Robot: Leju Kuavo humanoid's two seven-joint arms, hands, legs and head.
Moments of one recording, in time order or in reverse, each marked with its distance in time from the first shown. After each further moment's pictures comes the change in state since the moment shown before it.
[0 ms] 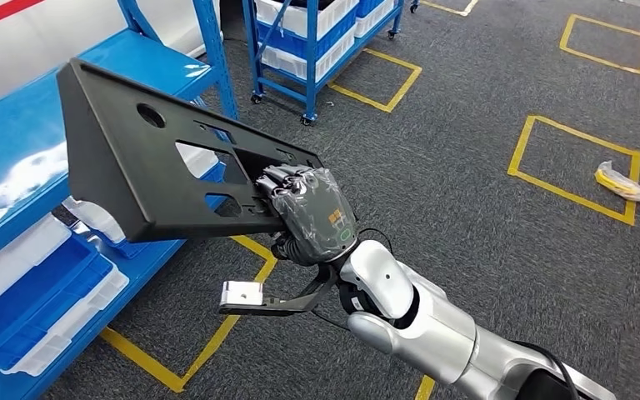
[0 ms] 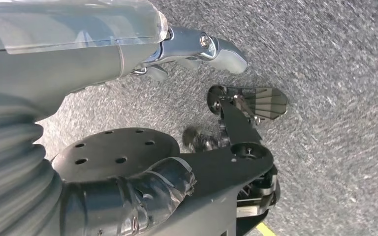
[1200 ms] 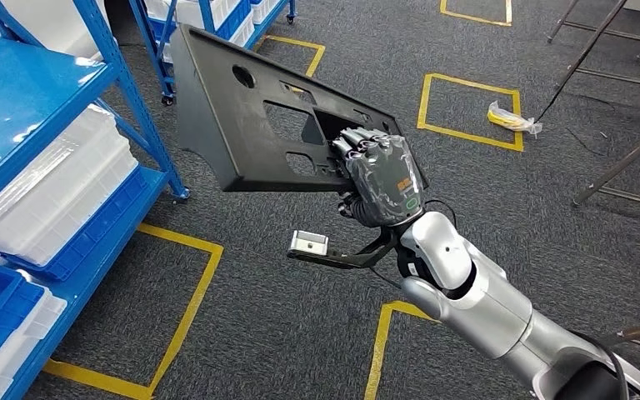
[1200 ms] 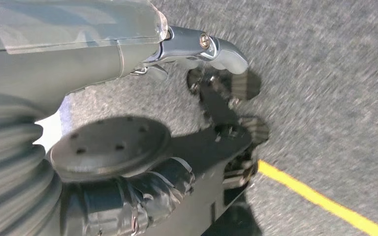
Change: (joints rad) left arm -0.016 0.018 -0.016 0.008 -0.022 -0.089 -0.004; right arm -0.020 -0.199 -0.126 -0.013 0.054 -0.028 0.011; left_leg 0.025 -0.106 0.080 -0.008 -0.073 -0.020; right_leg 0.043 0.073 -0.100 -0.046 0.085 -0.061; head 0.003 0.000
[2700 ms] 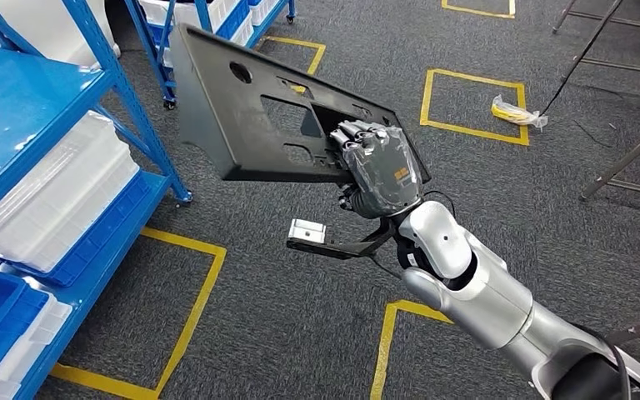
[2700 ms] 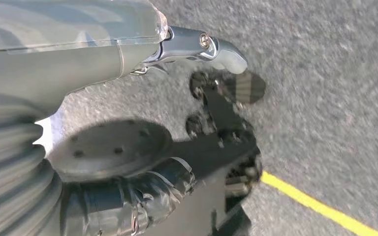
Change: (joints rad) left arm -0.006 0.005 0.000 0.000 -0.010 0.001 -0.036; right arm -0.028 0.010 -0.005 0.006 -0.018 0.071 0.017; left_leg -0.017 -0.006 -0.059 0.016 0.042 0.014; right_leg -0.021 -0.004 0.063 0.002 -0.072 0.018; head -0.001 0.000
